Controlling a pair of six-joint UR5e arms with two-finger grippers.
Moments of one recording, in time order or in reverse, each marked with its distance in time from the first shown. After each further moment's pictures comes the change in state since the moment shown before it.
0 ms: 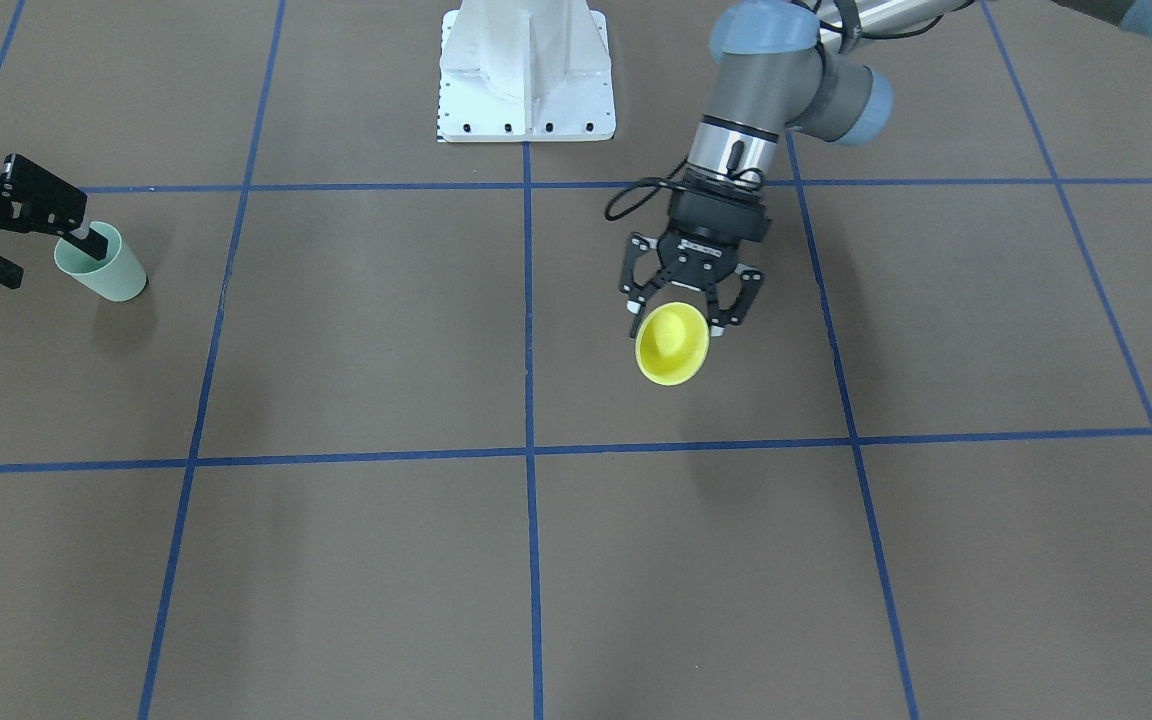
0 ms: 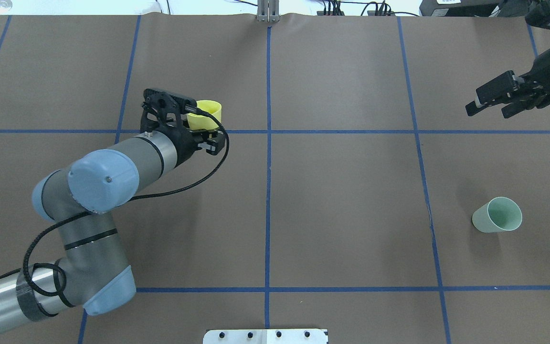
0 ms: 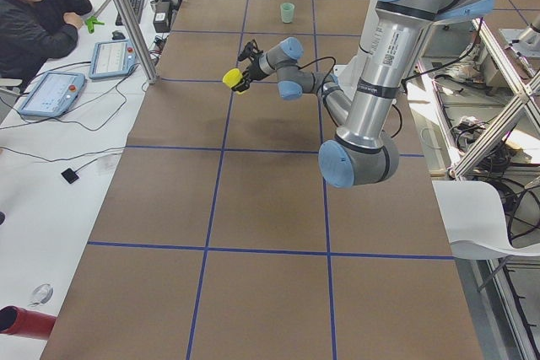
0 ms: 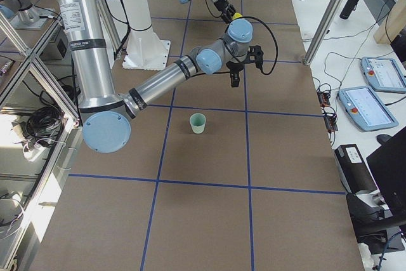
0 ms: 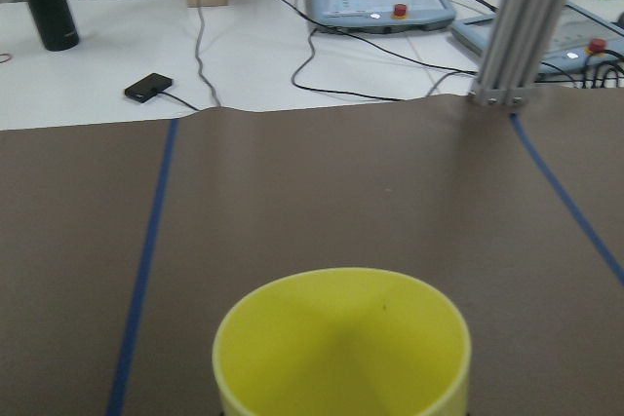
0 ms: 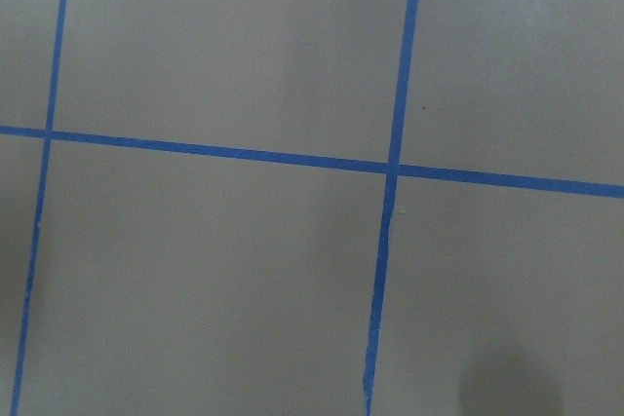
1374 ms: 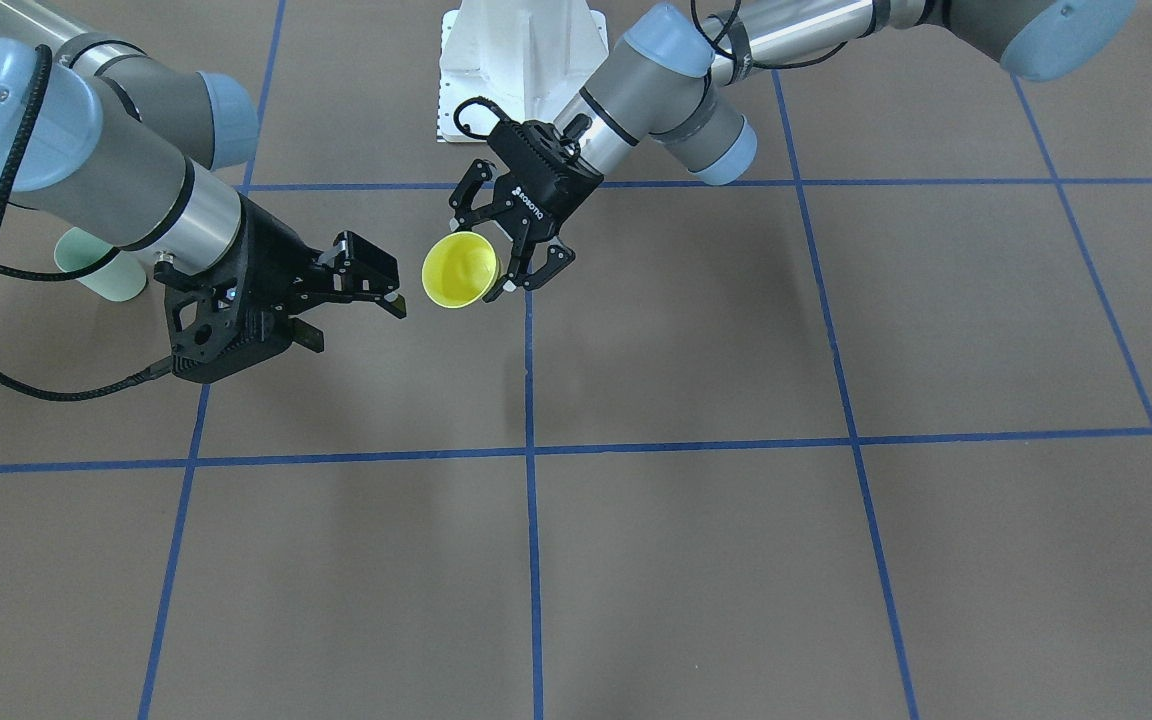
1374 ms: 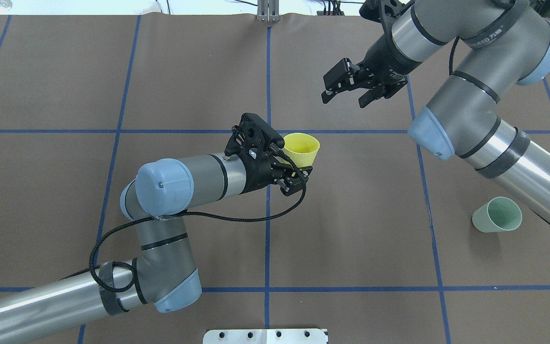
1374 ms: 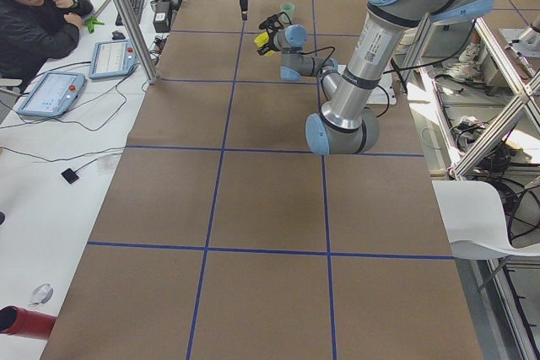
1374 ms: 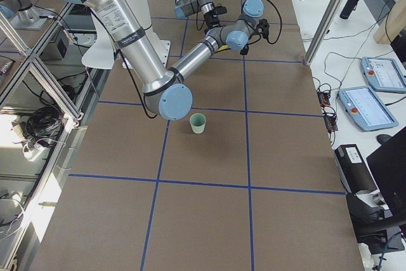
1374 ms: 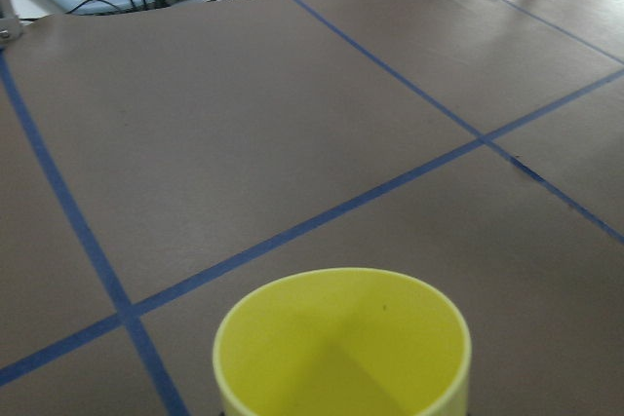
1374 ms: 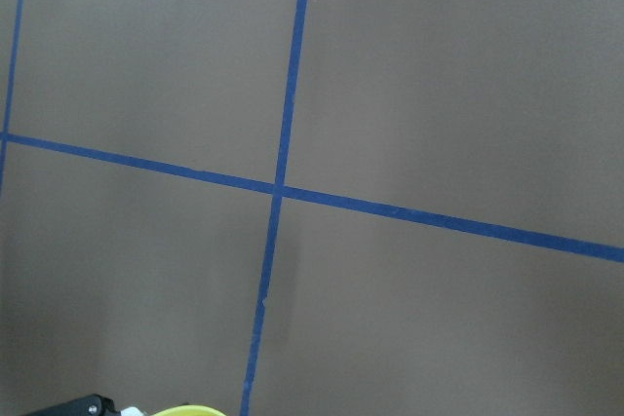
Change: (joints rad) left arm 0.042 -0.190 0.237 -0.369 -0.246 0.272; right arm -0.242 0.388 -0.318 0.251 -0.074 0.328
